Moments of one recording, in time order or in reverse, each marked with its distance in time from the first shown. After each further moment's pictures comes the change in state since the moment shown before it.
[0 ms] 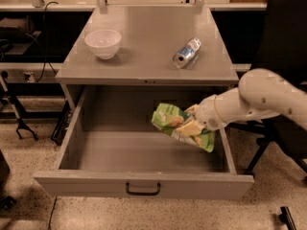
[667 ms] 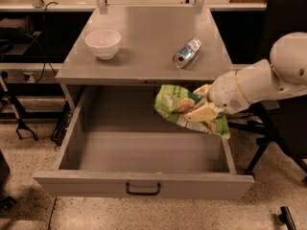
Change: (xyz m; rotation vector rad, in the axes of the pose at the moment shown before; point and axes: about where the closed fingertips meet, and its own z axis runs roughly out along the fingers) arm -0.062 0.034 -0.088 -0.075 -0.070 -0.120
